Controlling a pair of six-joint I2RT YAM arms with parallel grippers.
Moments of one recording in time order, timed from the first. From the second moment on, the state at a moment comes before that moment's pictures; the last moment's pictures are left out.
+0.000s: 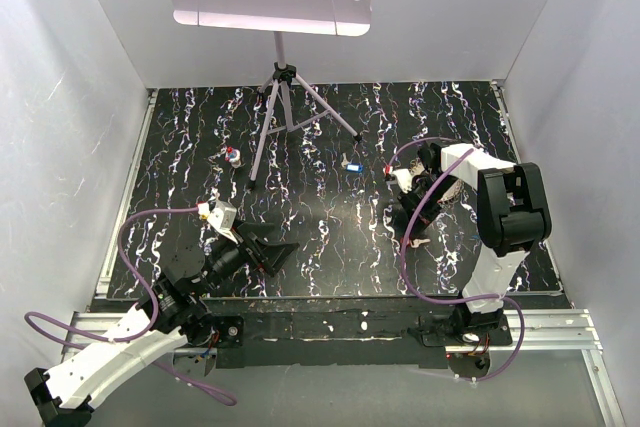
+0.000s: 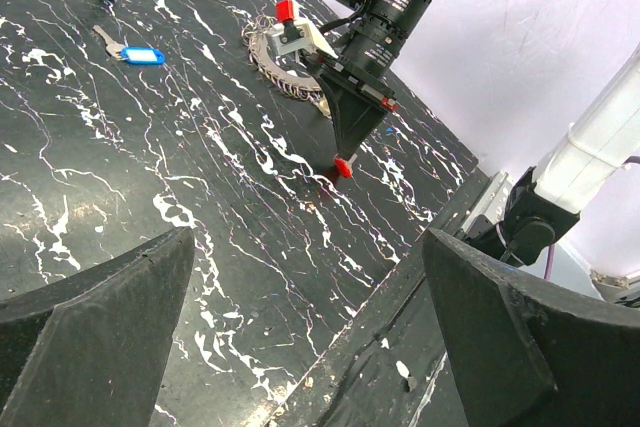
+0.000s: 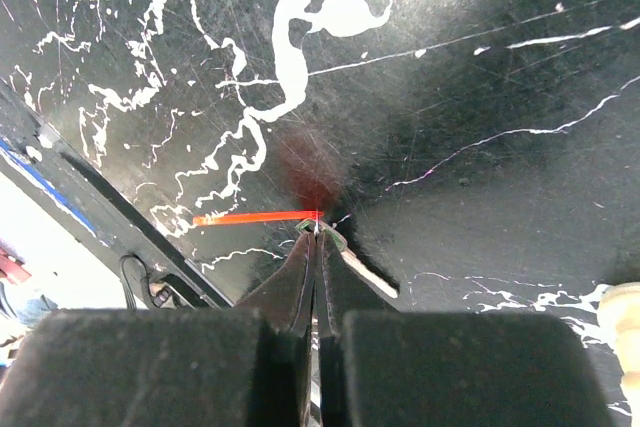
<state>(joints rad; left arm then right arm) -0.85 0.24 0.26 0.02 -0.02 -0.52 0.21 1.84 1.16 -1.07 -0.46 -0.62</state>
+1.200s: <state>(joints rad) -0.85 0.26 0.26 0.02 -0.02 -0.51 0.20 1.68 1.07 -0.97 -0.54 -0.57</state>
